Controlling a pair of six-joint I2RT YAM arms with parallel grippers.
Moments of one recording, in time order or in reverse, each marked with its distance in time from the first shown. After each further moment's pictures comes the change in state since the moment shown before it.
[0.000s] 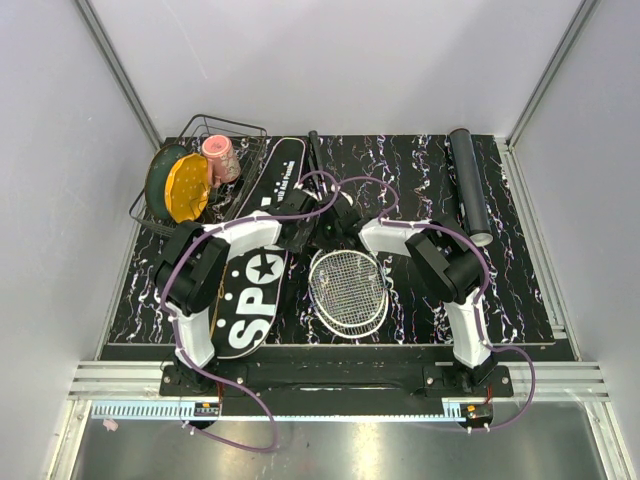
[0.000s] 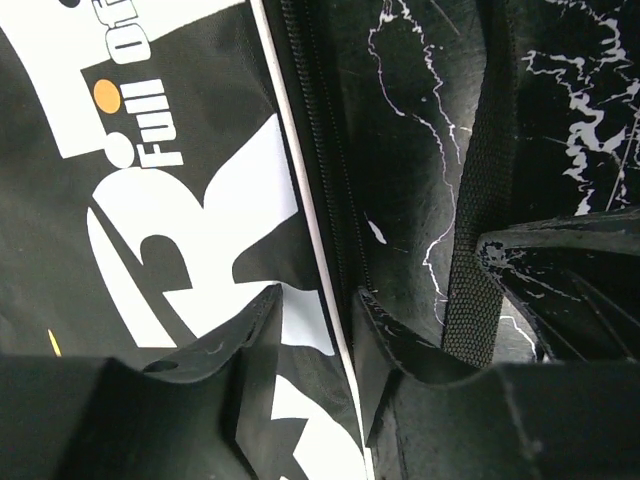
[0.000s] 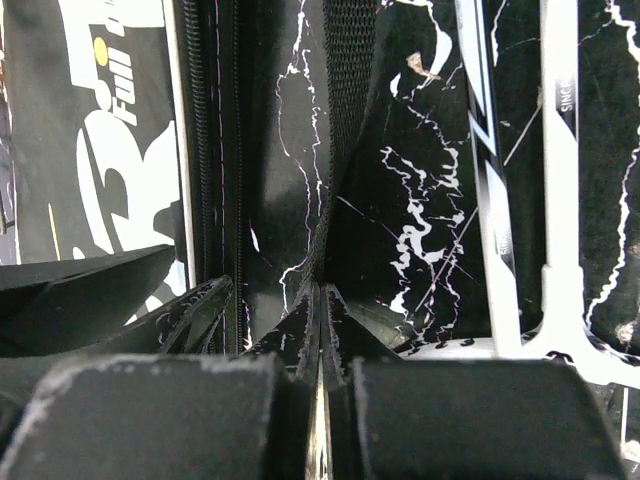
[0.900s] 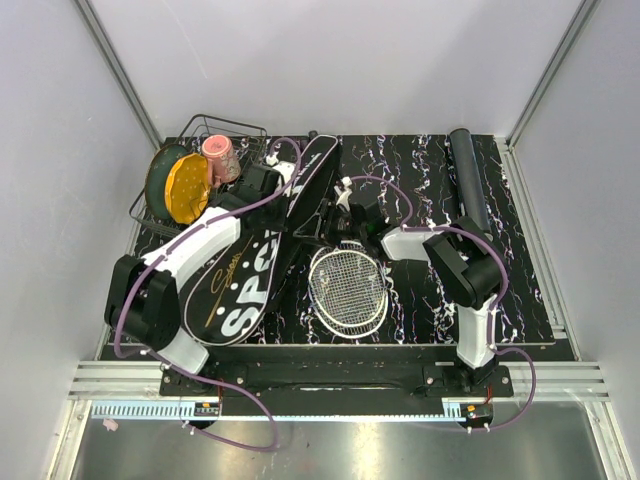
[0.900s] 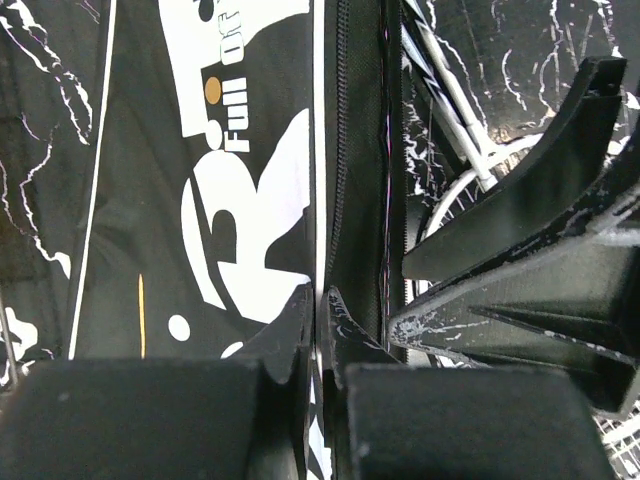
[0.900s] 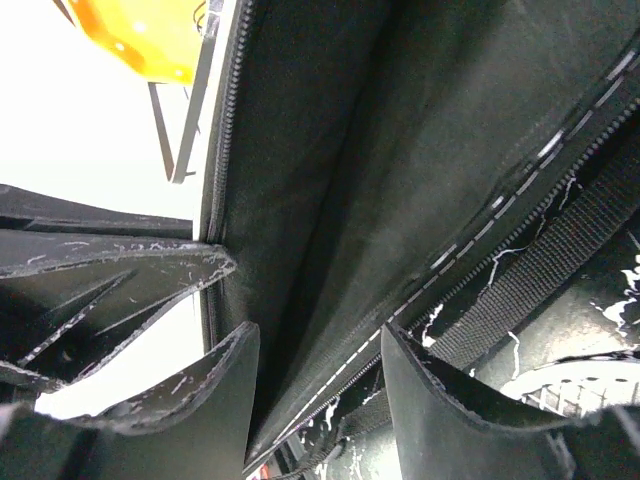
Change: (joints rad) left arm 0.110 -0.303 0.000 -0.049 0.317 0.008; right arm -0.088 -0.124 -0.246 0.509 -0.460 0.127
